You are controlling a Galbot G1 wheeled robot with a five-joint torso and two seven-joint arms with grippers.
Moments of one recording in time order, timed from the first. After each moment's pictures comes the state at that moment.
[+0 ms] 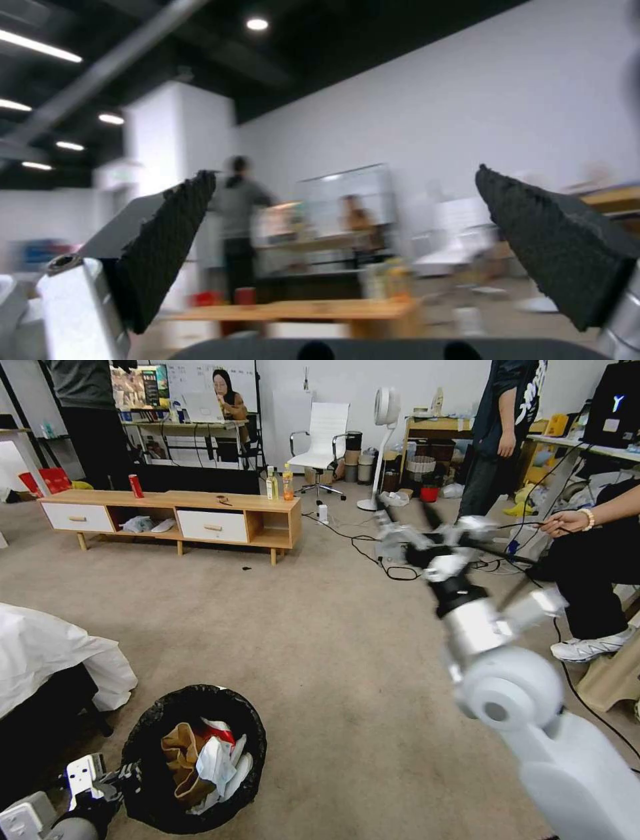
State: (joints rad) left arm 1.63 -1.51 -1.01 -2.30 -0.63 0.72 -0.05; right arm -0.87 0.97 0.36 2.26 0.78 -0.03 0.29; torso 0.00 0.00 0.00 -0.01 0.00
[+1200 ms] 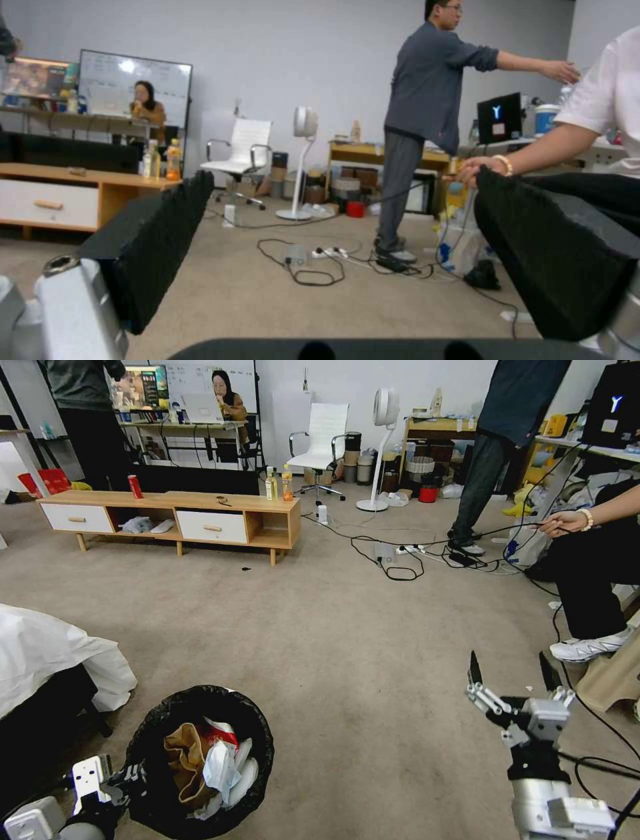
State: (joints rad) left arm 1.67 -1.53 -0.96 -2.35 -0.53 0.69 -0.02; right arm -1.65 1.28 0.55 2.29 0.04 0.19 0.35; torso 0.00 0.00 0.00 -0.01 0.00
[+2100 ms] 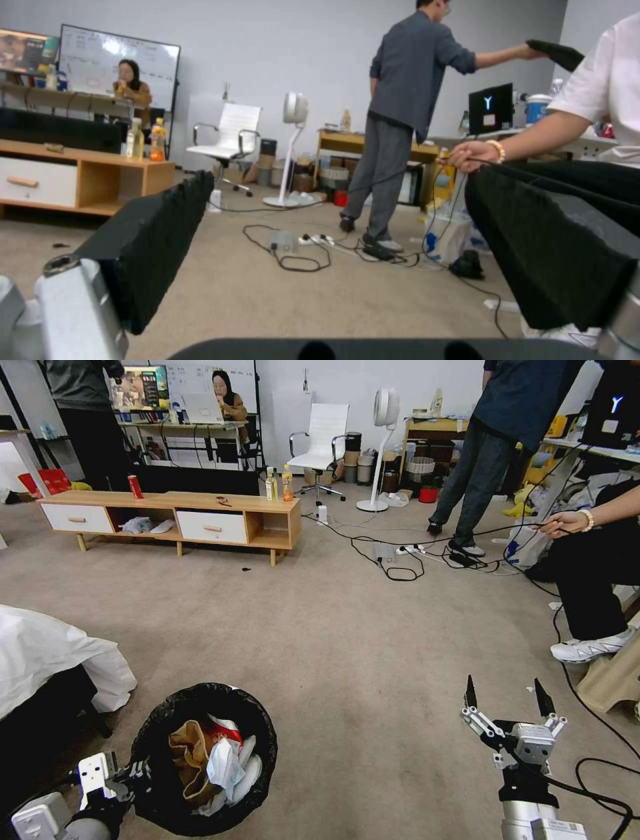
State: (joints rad) left arm 1.65 -1.54 -0.95 -2.33 -0.53 0.69 -0.02; right arm -1.65 1.29 0.54 2.21 0.00 0.23 0.37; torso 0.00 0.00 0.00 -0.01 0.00
